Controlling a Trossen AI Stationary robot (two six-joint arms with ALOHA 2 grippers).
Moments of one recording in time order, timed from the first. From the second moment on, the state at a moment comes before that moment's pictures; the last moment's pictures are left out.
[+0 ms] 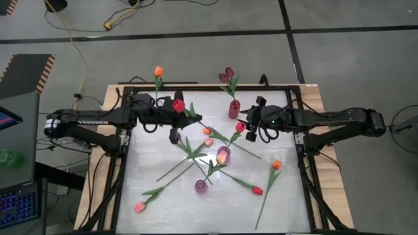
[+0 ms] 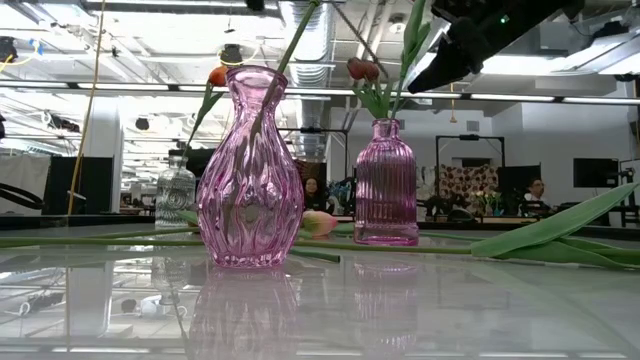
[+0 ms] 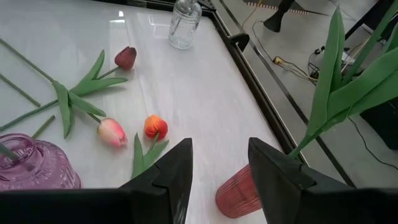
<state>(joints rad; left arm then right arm) 0.12 1.16 0.97 0.25 0.15 -0.07 -0.08 1.08 0.80 -0.23 0.37 -0.15</state>
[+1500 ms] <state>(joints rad) 0.12 1.32 1.02 0.16 0.20 -0.07 -0.09 1.08 0.80 -0.23 0.37 -0.15</state>
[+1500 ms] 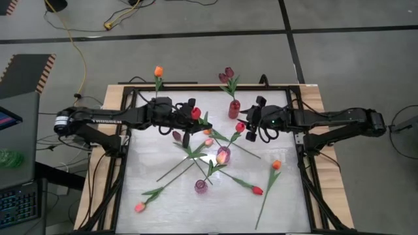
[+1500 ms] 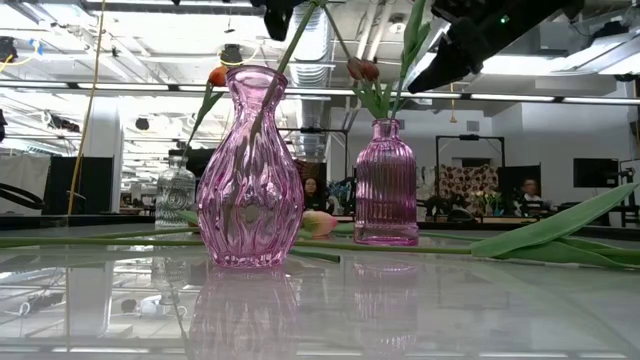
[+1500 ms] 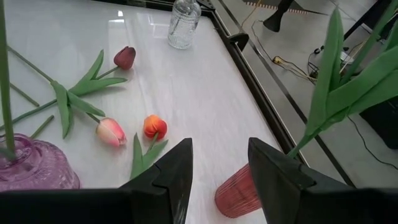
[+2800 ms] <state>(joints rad) 0.12 1.37 1.02 0.08 0.20 0.00 -0.09 1.08 0.80 -0.23 0.37 -0.15</state>
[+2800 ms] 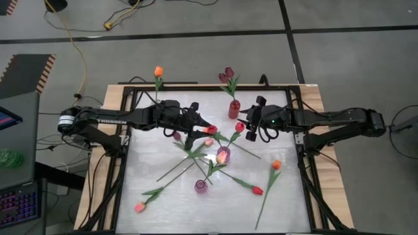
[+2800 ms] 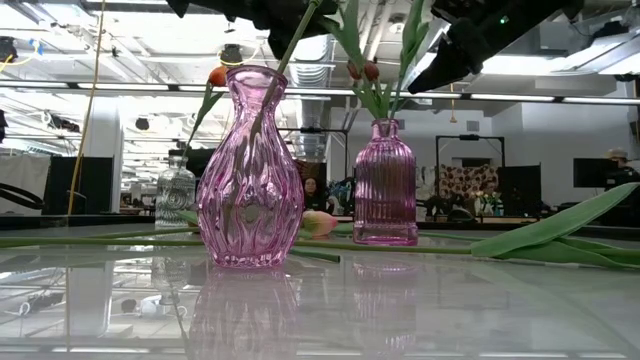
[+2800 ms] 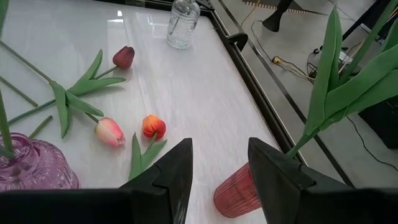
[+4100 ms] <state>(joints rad) 0.12 1.23 0.97 -0.57 -0.07 -0.23 -0.09 1.08 0.80 -0.23 0.37 -0.15</state>
